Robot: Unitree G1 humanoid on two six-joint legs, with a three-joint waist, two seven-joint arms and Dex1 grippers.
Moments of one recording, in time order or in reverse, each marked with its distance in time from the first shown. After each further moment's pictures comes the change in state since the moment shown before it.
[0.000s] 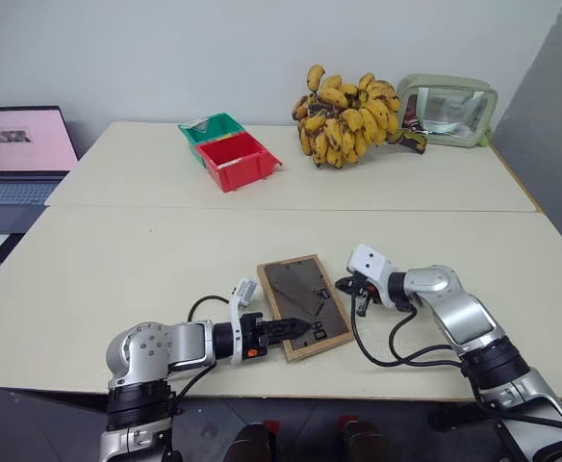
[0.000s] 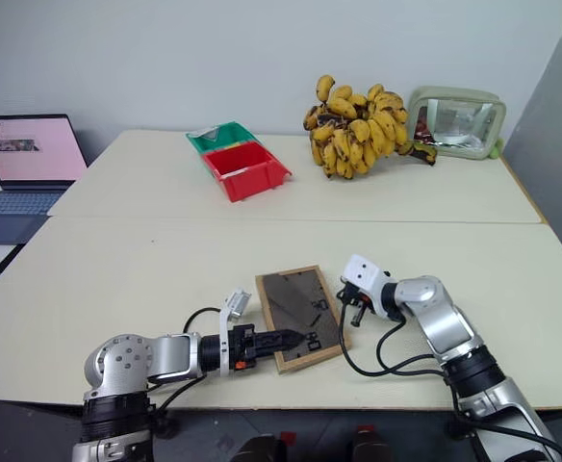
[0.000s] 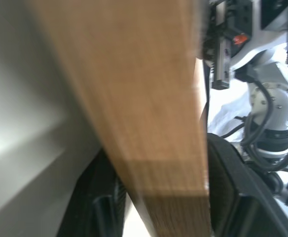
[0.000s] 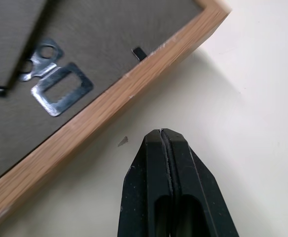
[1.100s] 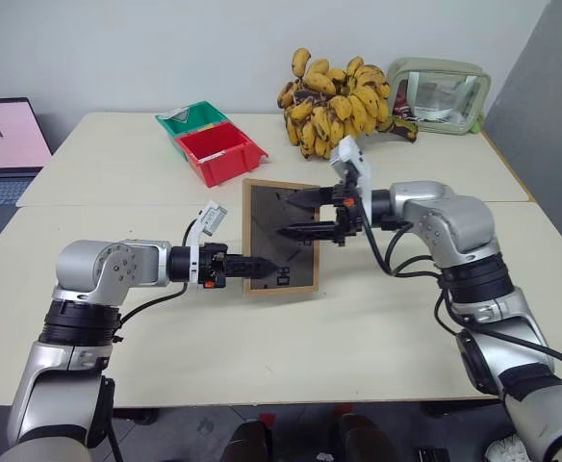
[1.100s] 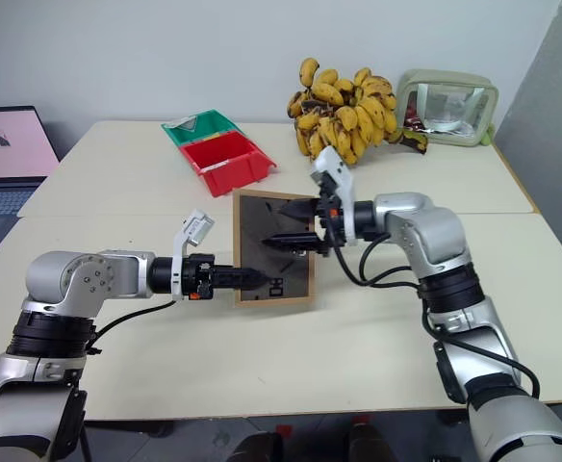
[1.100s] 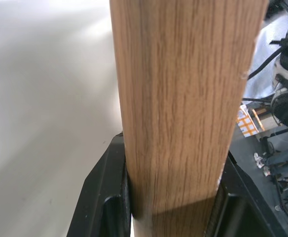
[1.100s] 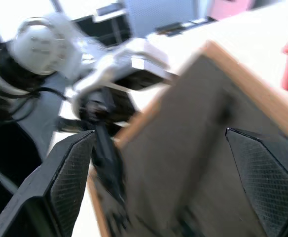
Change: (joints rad) left arm -0.390 0.493 -0.326 0.183 0.161 -0.353 -0.560; right arm -0.468 0.162 -0.110 0.038 0.458 0.294 0.194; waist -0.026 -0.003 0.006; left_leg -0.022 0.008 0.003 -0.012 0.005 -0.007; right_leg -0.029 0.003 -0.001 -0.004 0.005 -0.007
